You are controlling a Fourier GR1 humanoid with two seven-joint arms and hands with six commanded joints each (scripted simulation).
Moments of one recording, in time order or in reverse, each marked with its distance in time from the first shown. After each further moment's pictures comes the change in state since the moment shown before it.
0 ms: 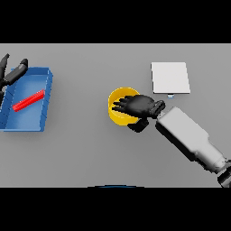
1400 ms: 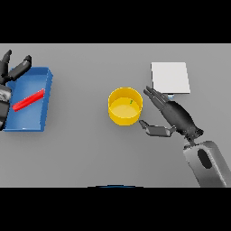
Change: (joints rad) left arm 0.005 -0.216 -0.323 -0.026 0.317 -0.144 0.000; right arm 0.524 0.012 -0.405 -0.475 -0.392 -0.309 0.125
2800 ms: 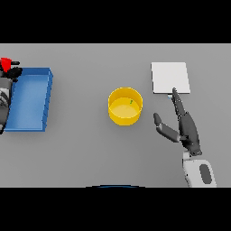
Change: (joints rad) left arm 0.096 0.007 -0.001 -0.225 0.232 0.118 0.379; right arm 0.211 0.249 -0.182 -0.033 -0.338 -0.191 -0.069
